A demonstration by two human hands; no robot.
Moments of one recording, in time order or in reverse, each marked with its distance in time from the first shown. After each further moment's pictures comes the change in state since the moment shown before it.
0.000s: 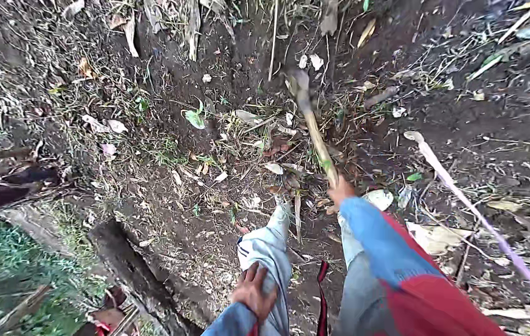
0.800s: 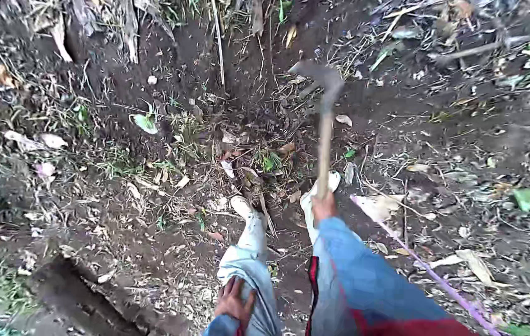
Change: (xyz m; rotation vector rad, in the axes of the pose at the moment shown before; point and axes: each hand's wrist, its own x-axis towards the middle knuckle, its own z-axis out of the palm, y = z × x) left_hand -0.015 0.004 0.107 -0.018 0.007 -0.051; right_hand -0.120 0.095 -0.026 0.511 0.266 0.155
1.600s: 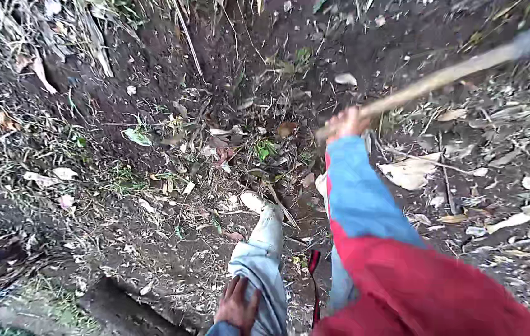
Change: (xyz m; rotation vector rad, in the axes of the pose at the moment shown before) left_hand 0.029 -0.058 -0.009 0.142 0.106 0.093; right_hand 0.110 -0.086 0.009 1.196 0.271 -0.152
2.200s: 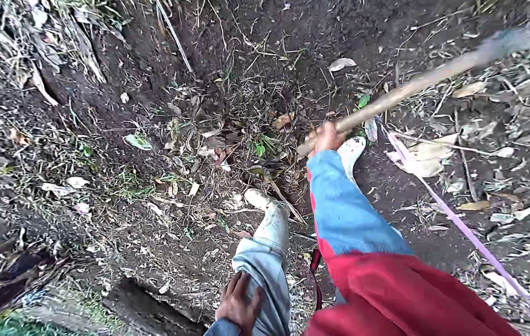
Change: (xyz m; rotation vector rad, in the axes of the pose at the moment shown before) left_hand 0.007 0.001 -0.015 0.063 -0.006 0.002; right_hand -0.036 0.067 -0.023 -0.019 0.068 0.104
